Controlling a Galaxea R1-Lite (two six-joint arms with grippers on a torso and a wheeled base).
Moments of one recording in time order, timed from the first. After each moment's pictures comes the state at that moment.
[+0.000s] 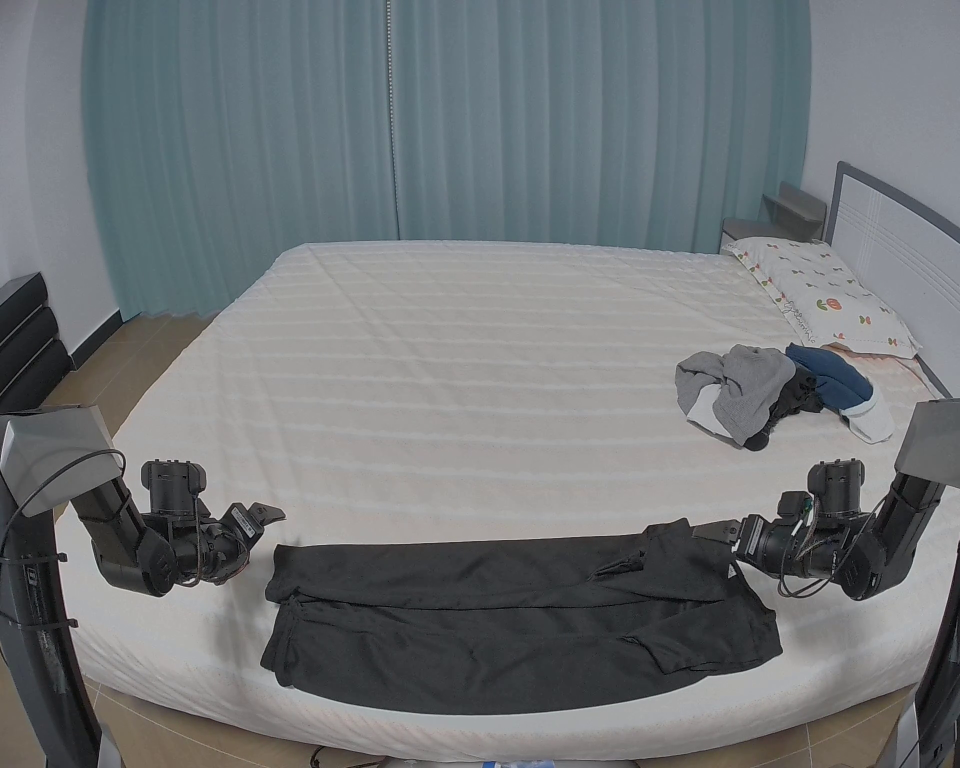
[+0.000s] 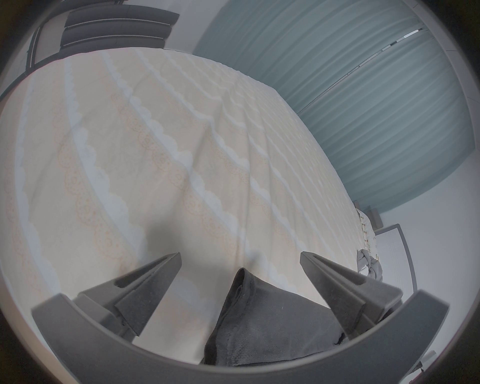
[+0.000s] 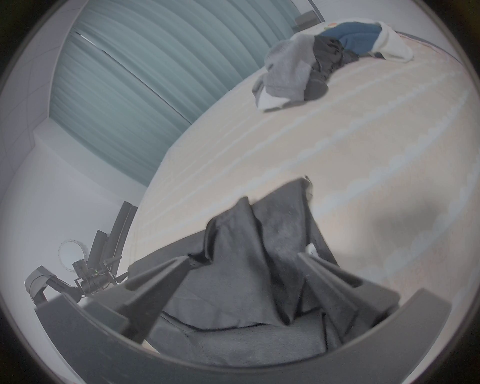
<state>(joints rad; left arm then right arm) 0.07 2.28 -0.71 -0.87 -0.22 -0.78 0.02 2.19 -0.54 -1.01 0.39 0.50</state>
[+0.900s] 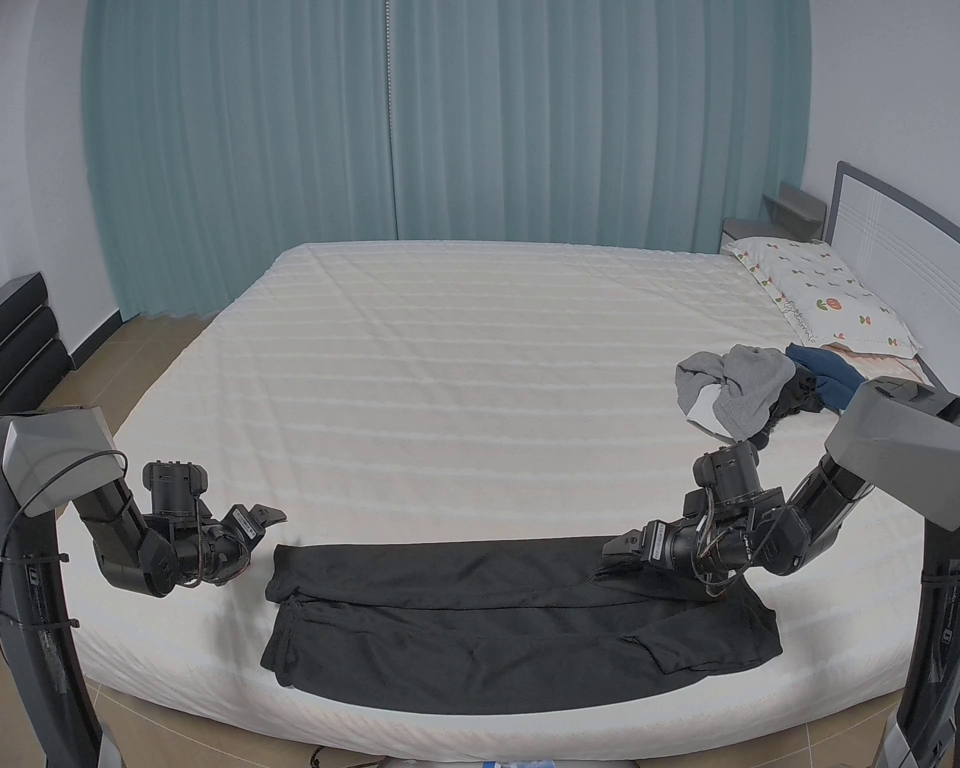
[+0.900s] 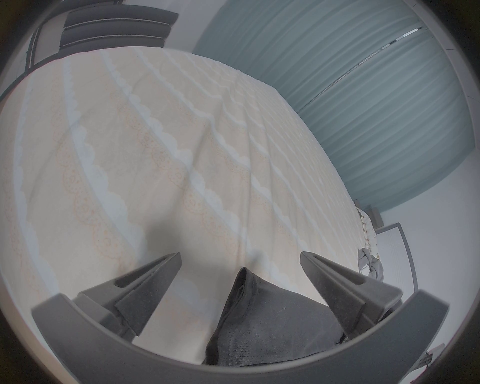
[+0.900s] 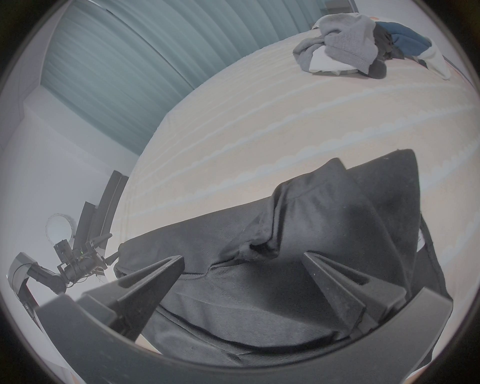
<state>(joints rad) 0.07 2.29 -0.71 -0.87 -0.22 -0.77 0.31 2.26 -0.89 -0.55 0.21 0.55</state>
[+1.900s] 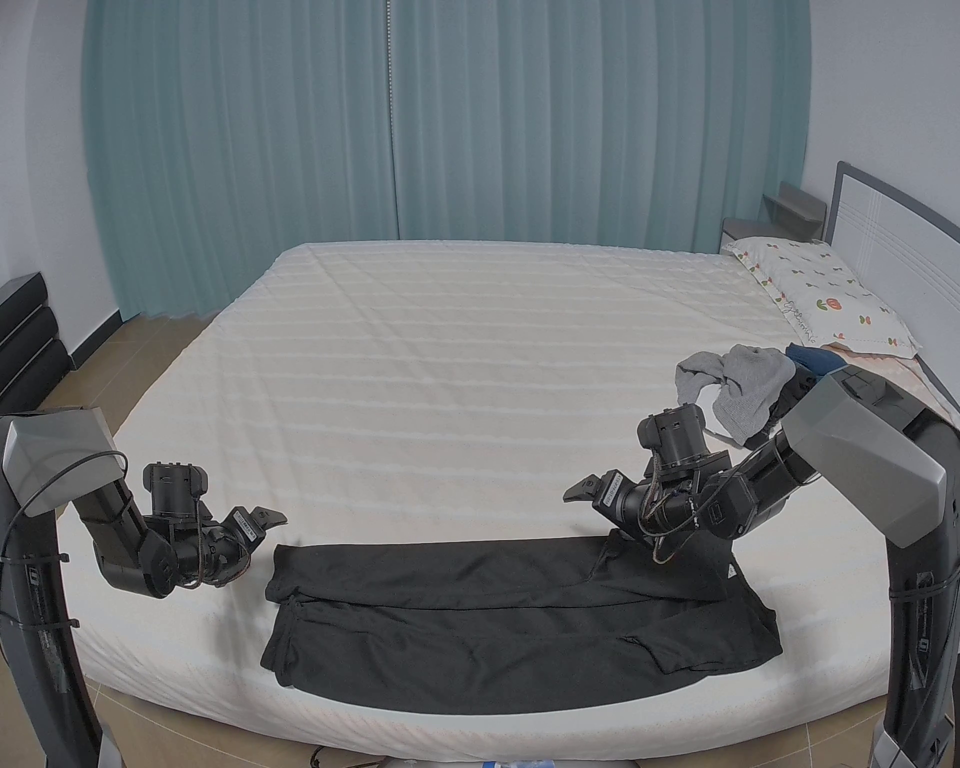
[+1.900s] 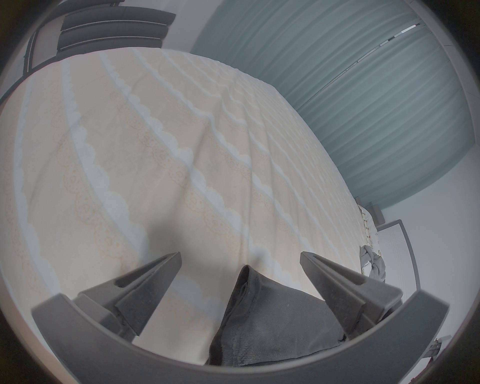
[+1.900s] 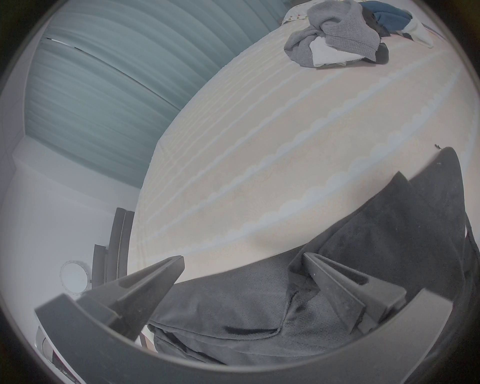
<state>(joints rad) 0.07 2.29 -0.71 -0.87 -0.22 -0.75 0.39 2.37 -1.25 -0.39 0.12 0.86</state>
